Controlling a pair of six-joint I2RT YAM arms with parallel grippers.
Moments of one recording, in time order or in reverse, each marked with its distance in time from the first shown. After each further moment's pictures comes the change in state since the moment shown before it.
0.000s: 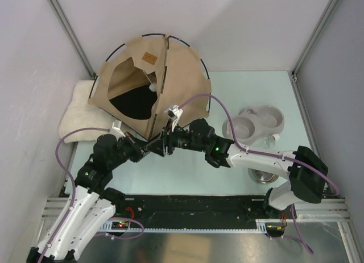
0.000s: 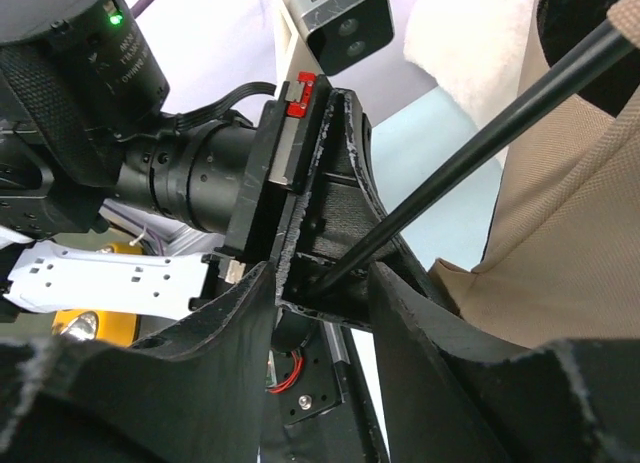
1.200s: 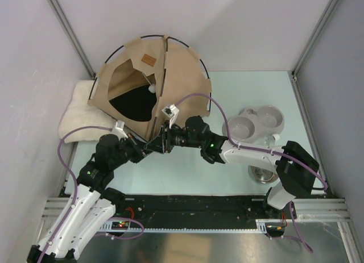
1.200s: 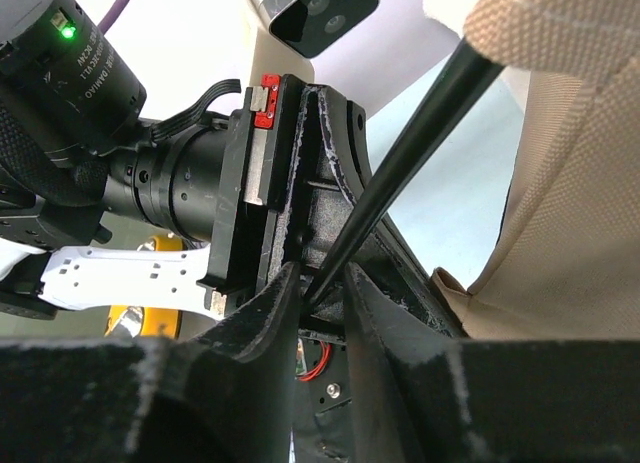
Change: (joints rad) left arm 0.000 0.014 -0.028 0.002 0.000 0.106; right arm -0.045 0.090 0.018 0.036 -0.110 0.137
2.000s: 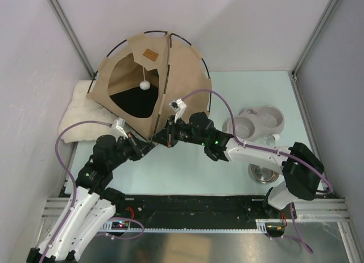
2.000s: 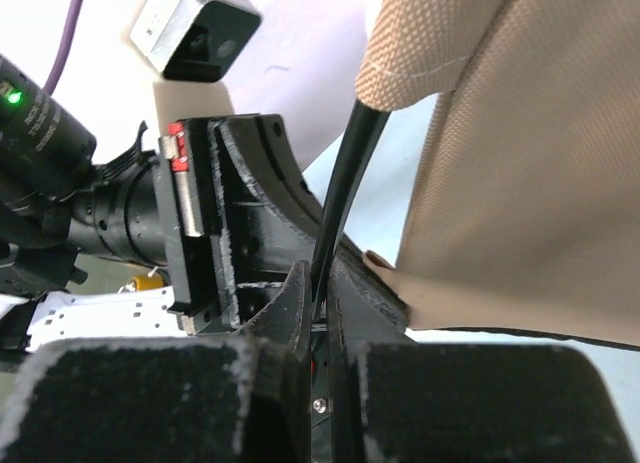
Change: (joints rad) left arm 0.006 -0.026 0.000 0.030 -0.012 0.211; right arm -0.034 -0.041 0.006 -0.069 0.087 0.019
